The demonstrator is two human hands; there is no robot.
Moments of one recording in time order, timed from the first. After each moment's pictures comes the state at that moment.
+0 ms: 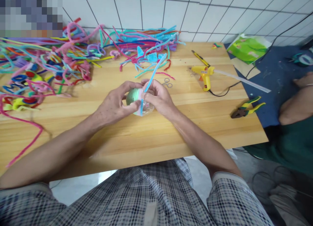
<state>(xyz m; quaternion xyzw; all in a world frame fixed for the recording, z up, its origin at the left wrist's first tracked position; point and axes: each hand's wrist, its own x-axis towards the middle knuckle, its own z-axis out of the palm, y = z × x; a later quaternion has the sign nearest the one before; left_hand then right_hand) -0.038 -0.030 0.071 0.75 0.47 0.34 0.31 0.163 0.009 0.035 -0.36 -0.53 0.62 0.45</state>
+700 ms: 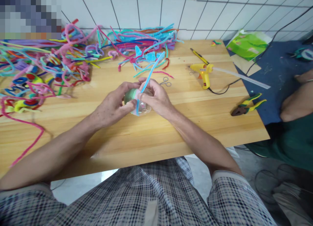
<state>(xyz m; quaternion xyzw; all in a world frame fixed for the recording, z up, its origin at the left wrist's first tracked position) -0.044 -0.032 0.075 0.78 0.45 0.31 0.30 0.160 0.008 0.032 -0.33 -0.54 0.63 0.45</state>
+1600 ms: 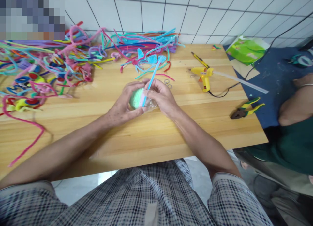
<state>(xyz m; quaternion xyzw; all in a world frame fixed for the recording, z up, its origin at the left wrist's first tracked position) -0.036 -0.017 0.029 0.81 0.34 0.40 0.26 0.166 0.015 0.042 -0.38 -0.51 0.62 0.46</state>
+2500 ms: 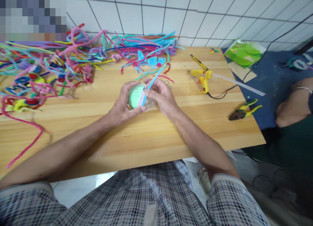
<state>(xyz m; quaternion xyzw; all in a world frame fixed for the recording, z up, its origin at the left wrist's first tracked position) -0.036 -0.015 0.017 0.78 0.37 0.44 0.26 0.169 0.018 0.040 -0.38 -0.52 0.61 0.47</state>
